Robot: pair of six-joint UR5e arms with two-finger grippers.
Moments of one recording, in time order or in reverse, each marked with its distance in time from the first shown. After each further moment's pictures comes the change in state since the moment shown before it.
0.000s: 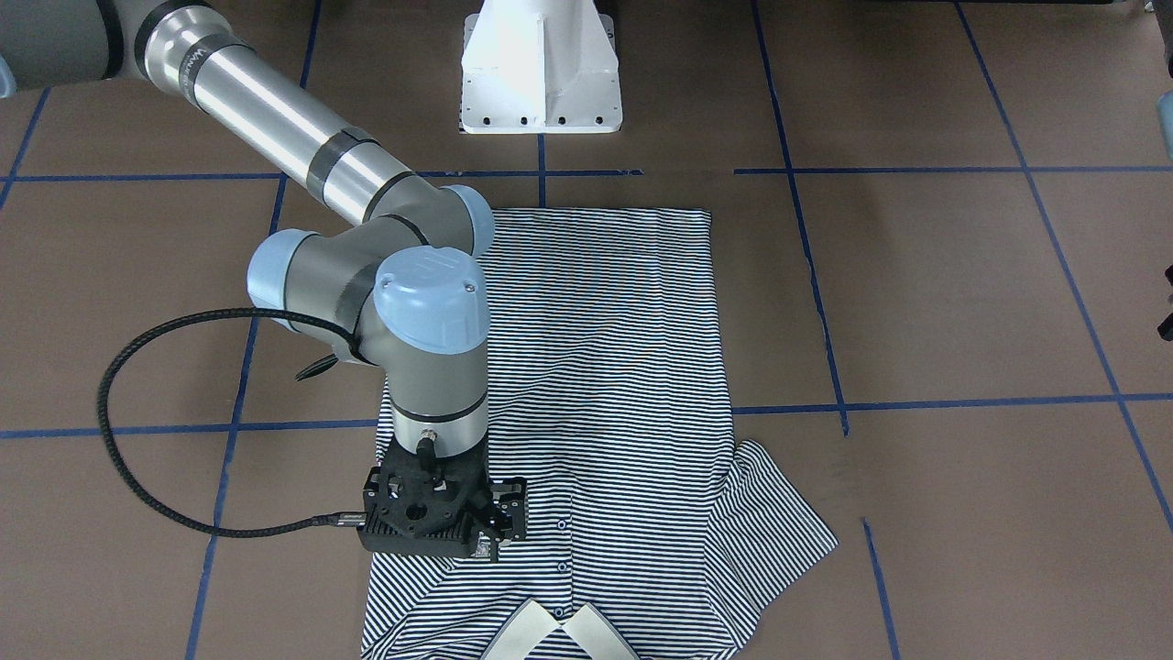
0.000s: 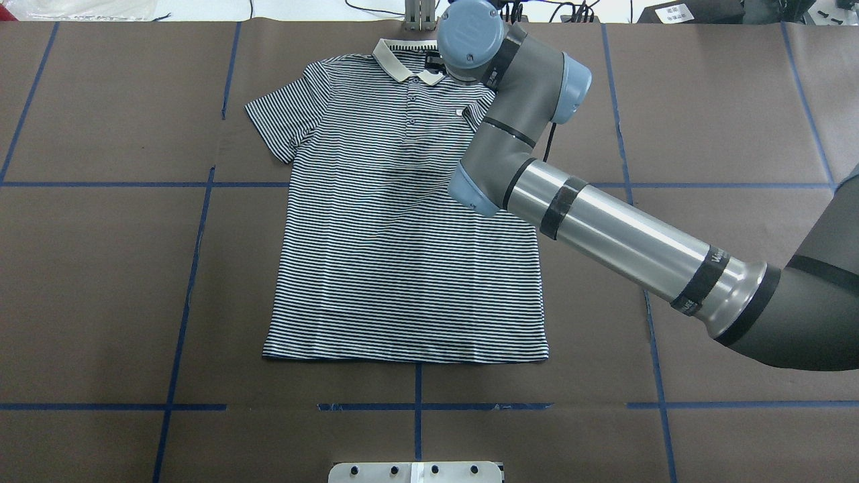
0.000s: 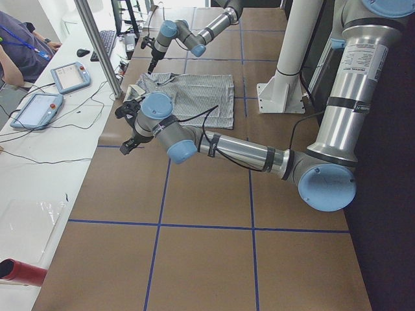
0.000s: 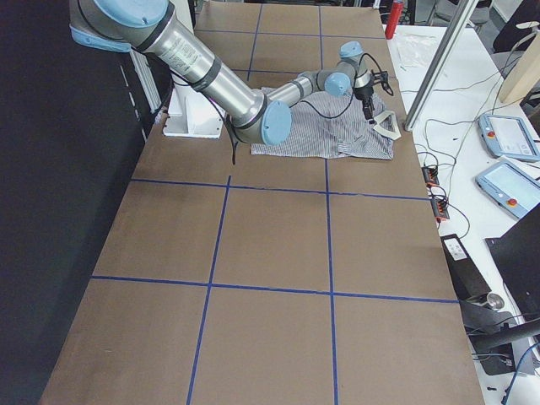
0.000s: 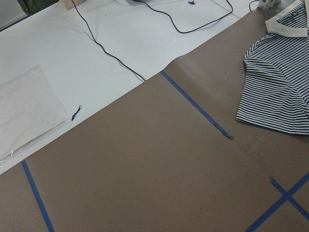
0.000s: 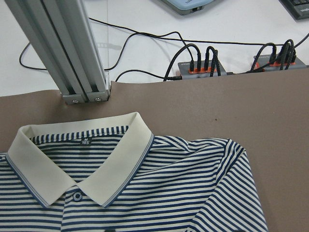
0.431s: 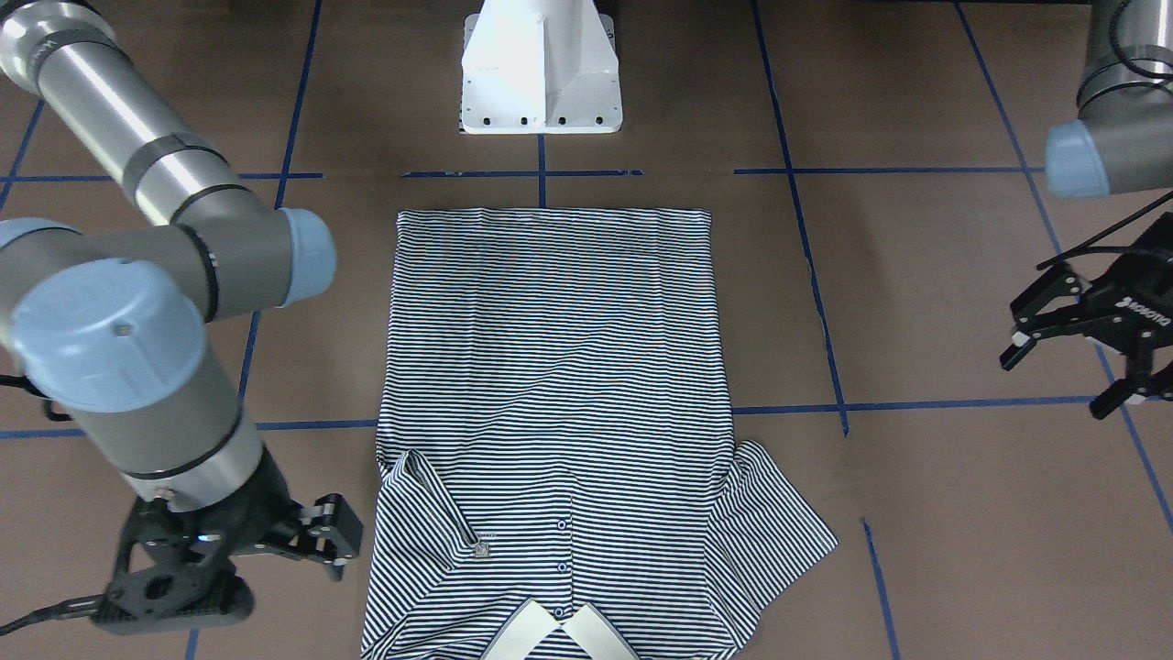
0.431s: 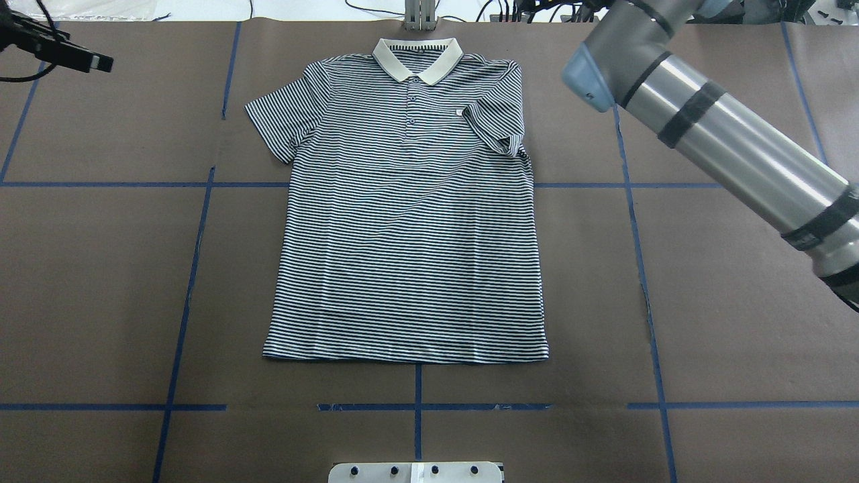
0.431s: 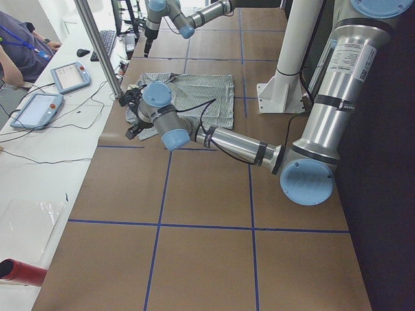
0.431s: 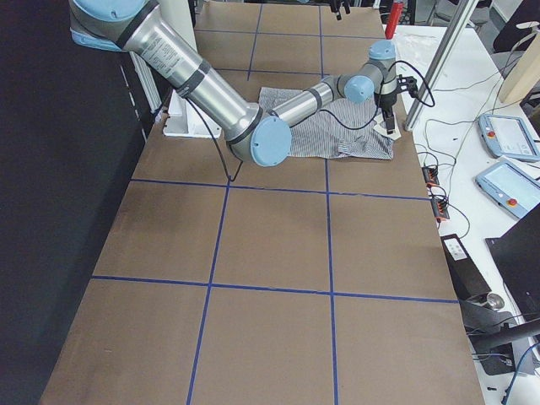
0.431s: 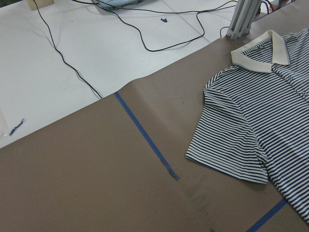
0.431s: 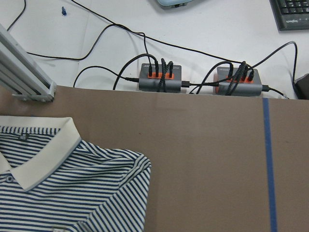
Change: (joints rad) left arm 0.210 -0.112 0.060 -0.084 0.101 -0.335; right arm 0.210 -0.195 0.192 -0.043 0.289 -0.297
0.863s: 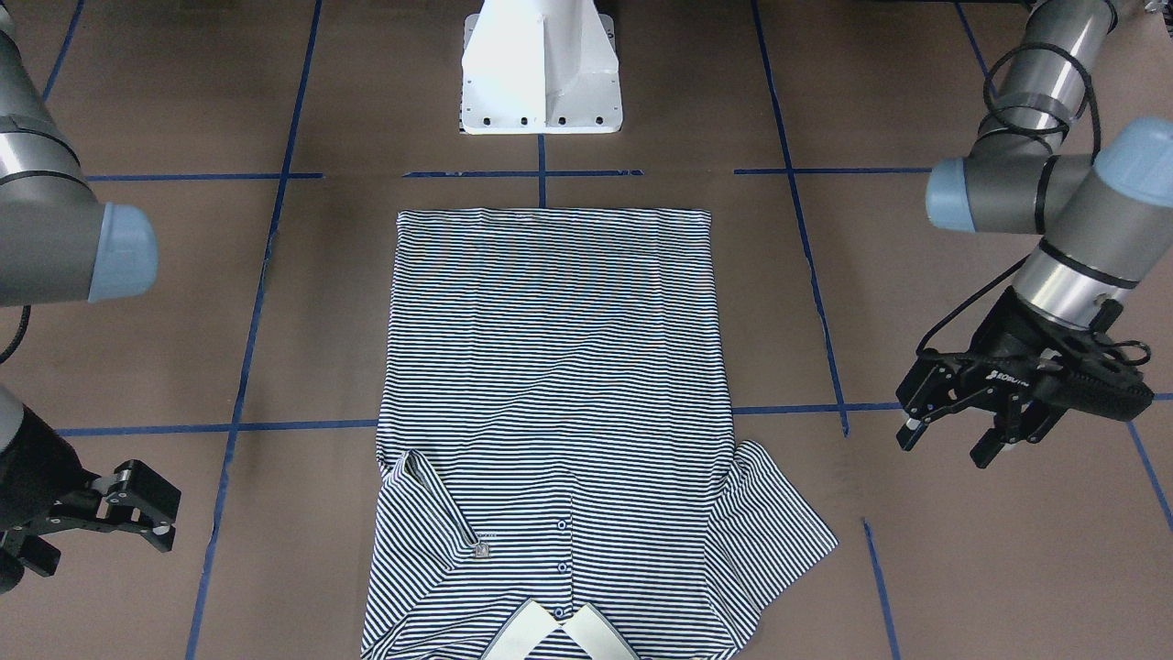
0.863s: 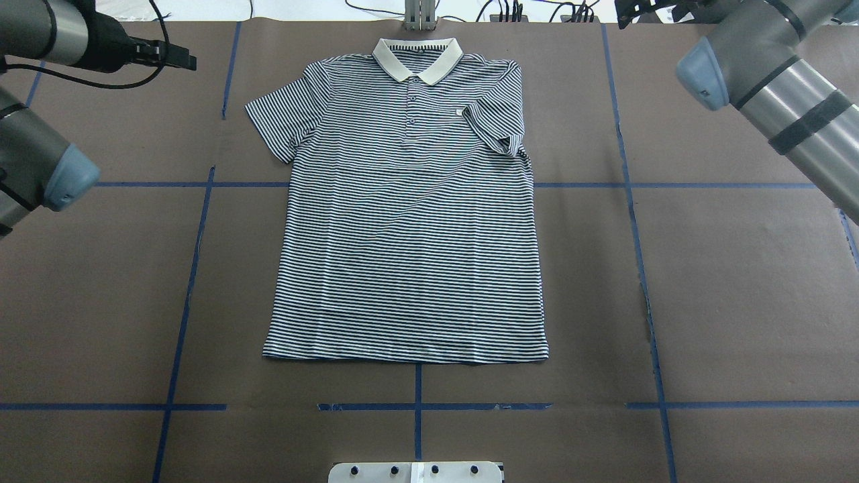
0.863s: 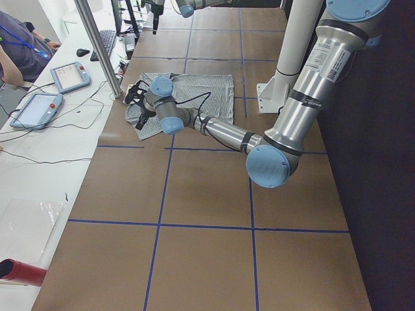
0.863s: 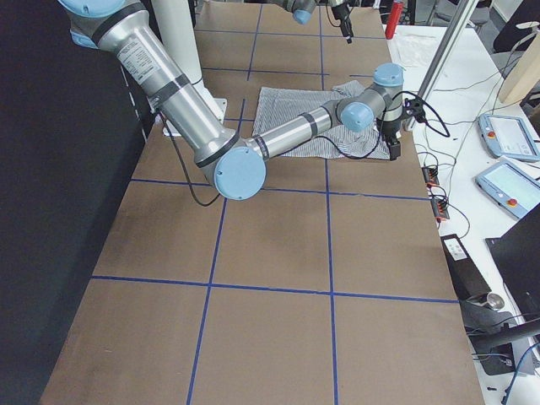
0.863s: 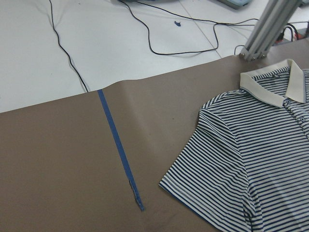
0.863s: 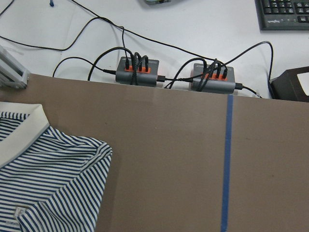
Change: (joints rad) left arm 0.163 -0.120 0.128 -0.006 0.301 -0.416; right arm 0.106 -0.189 0.137 0.009 0.105 -0.192
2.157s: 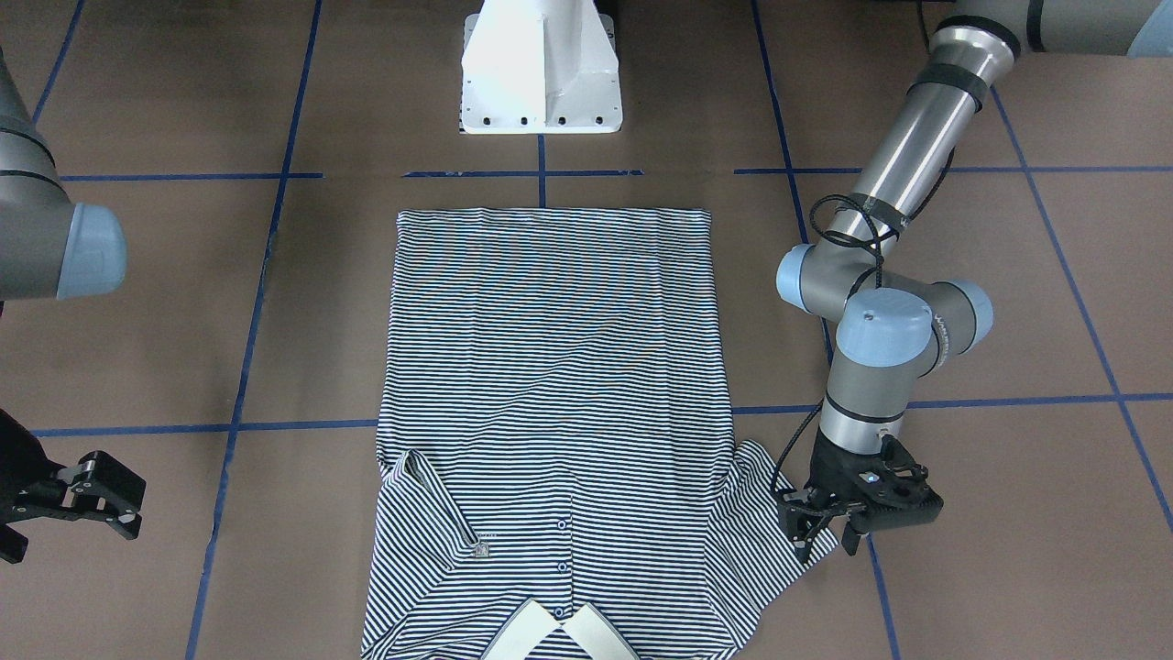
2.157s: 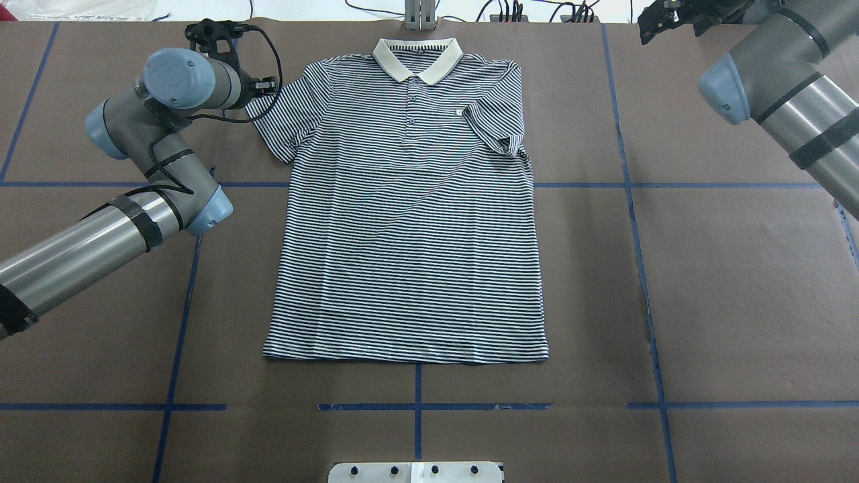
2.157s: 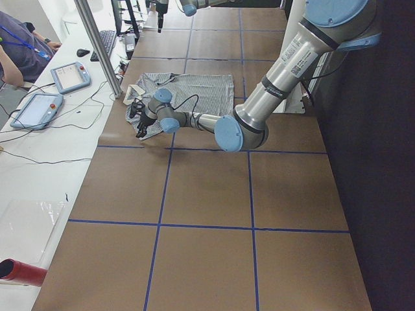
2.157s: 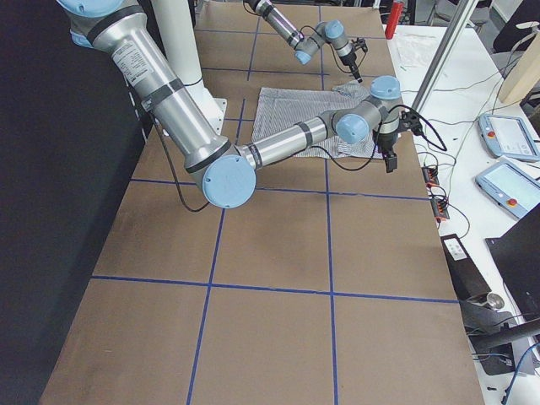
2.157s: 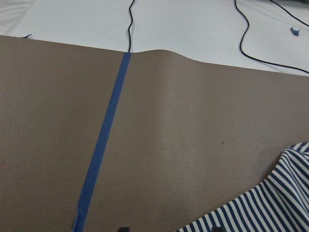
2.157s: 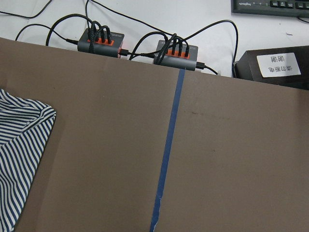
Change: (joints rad) left arm 0.186 -0.277 0.484 -0.077 0.316 -0.170; right arm 0.003 -0.042 0.007 0.003 -0.004 -0.015
